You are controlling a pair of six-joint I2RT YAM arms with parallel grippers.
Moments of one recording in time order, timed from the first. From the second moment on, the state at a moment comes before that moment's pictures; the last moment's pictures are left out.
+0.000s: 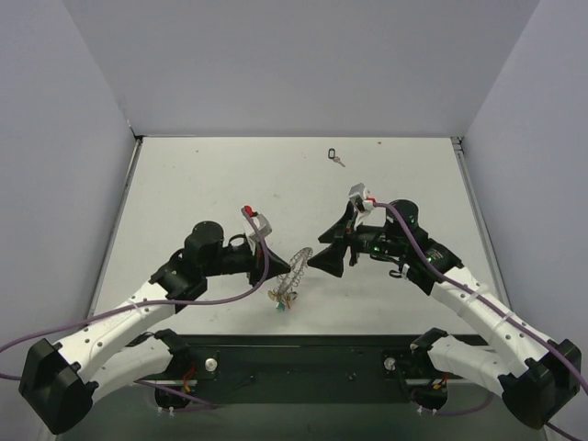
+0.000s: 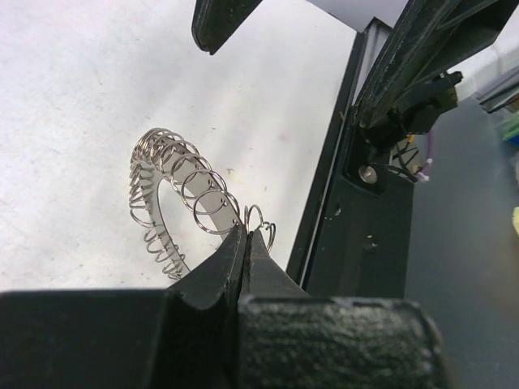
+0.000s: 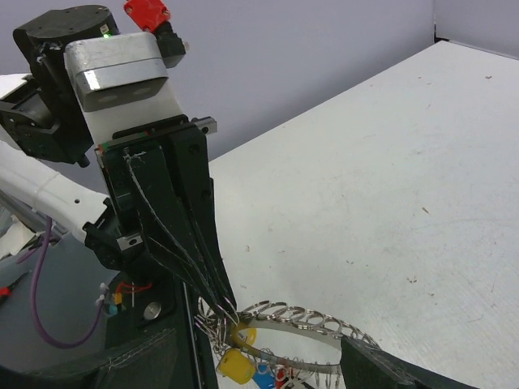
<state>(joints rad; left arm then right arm) -0.69 0.95 0.64 0.04 0.63 -0.23 0.58 0.99 0.78 -0.09 -0.69 0.16</state>
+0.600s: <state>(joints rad) -0.86 0.87 0.71 -0.17 0.18 -0.03 0.55 0.99 0.78 -0.07 -0.65 0.19</state>
